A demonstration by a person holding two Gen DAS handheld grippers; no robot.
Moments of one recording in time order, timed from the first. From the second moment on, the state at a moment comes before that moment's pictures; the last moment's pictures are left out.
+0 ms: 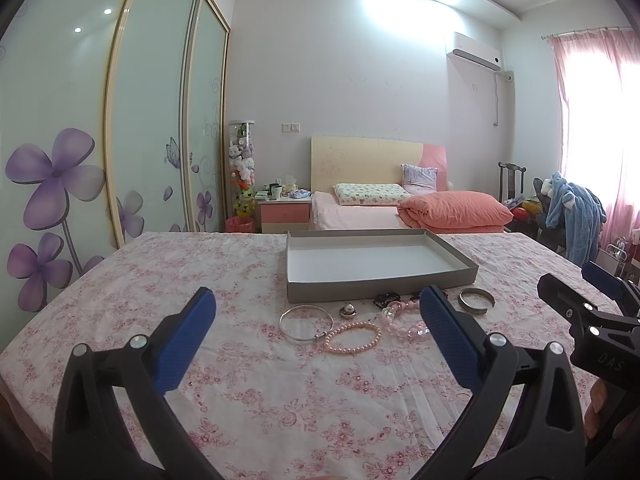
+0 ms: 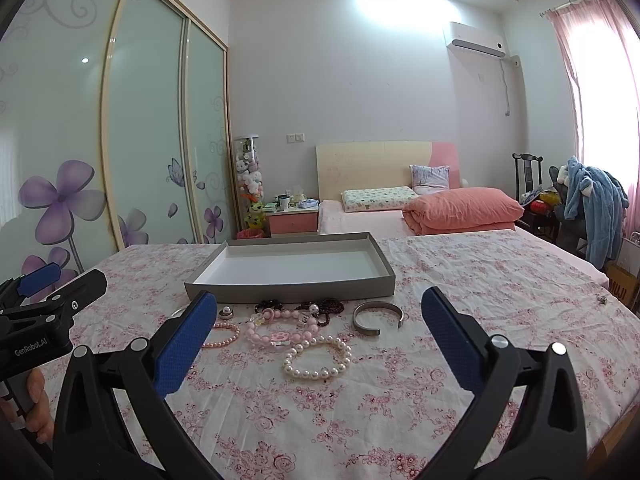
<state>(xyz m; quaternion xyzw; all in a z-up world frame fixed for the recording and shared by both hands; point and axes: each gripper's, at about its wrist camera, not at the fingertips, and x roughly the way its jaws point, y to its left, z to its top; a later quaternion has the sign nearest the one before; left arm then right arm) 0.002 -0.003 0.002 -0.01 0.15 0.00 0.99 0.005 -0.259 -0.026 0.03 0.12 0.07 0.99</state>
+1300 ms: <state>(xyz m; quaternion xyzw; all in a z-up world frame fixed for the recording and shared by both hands) 0.005 -0.002 -0.013 -0.01 0.16 0.00 0.99 0.005 -0.258 -0.026 0.03 0.13 0.07 0.99</state>
